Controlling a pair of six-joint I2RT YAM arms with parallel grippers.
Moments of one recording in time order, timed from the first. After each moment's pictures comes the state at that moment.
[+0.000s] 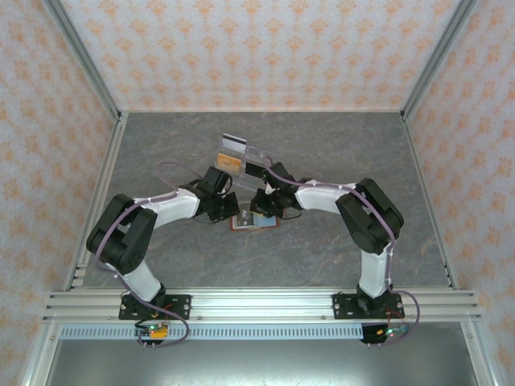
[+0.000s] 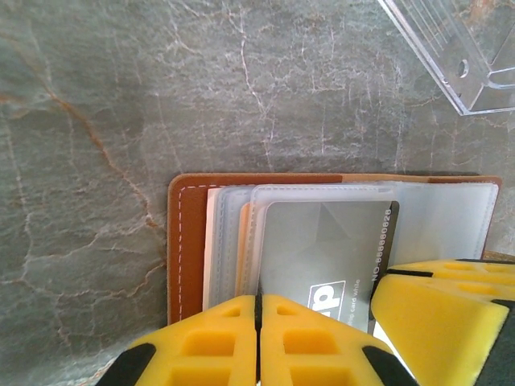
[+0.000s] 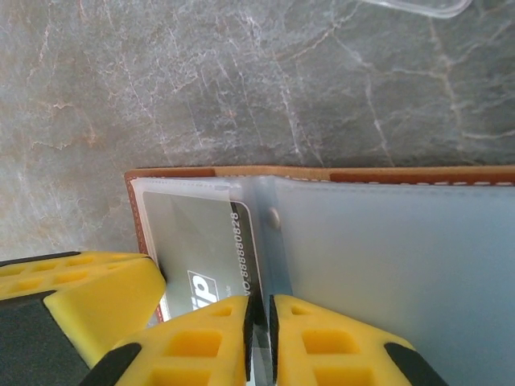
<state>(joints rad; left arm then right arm) -0.44 1.67 0.87 -0.29 0.24 -0.83 0.67 1.91 1.11 -0.21 -0.41 0.90</state>
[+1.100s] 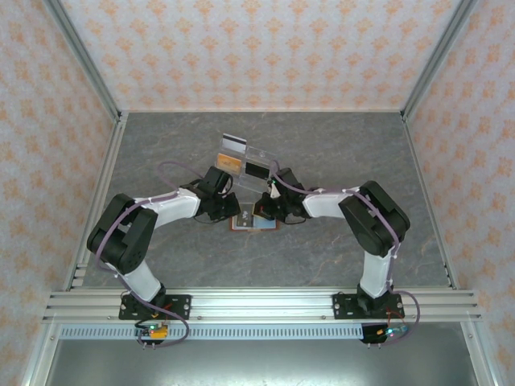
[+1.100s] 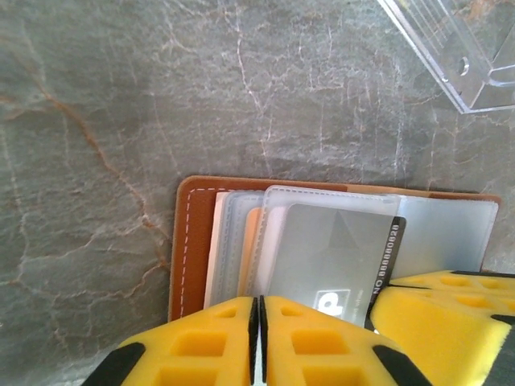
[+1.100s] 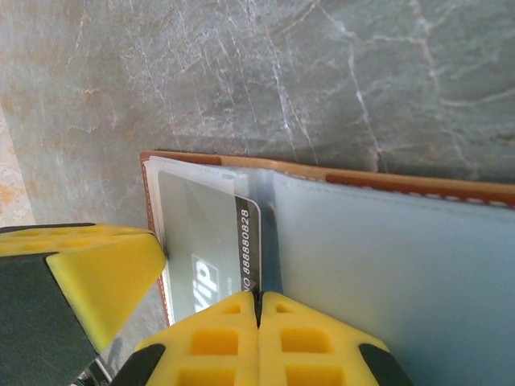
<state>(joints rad) -0.45 1.67 0.87 -0.30 0.23 -0.82 0.64 1.86 0.95 0.02 -0.49 0.92</state>
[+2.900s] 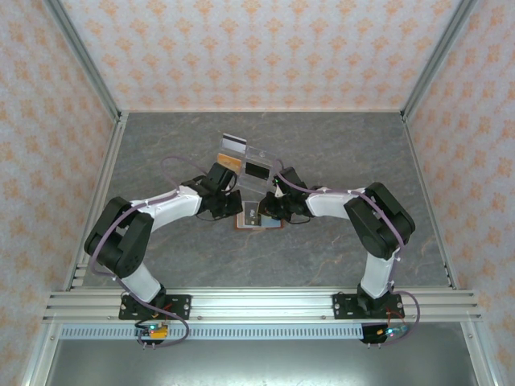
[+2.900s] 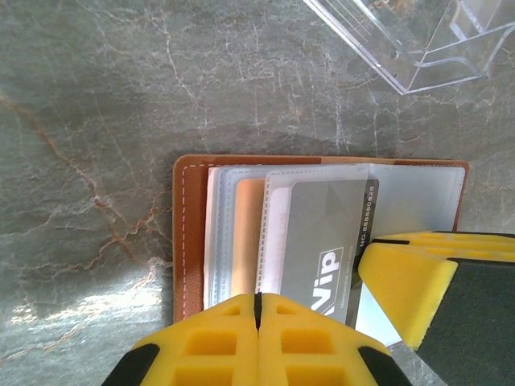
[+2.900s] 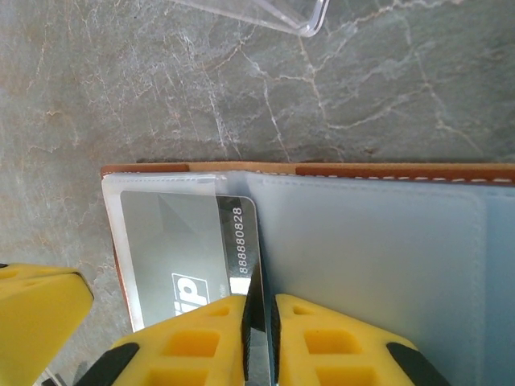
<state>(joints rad) -0.48 1.64 0.93 -0.38 0.21 -0.79 0.63 1.83 0.95 -0.07 -0.41 0.87</state>
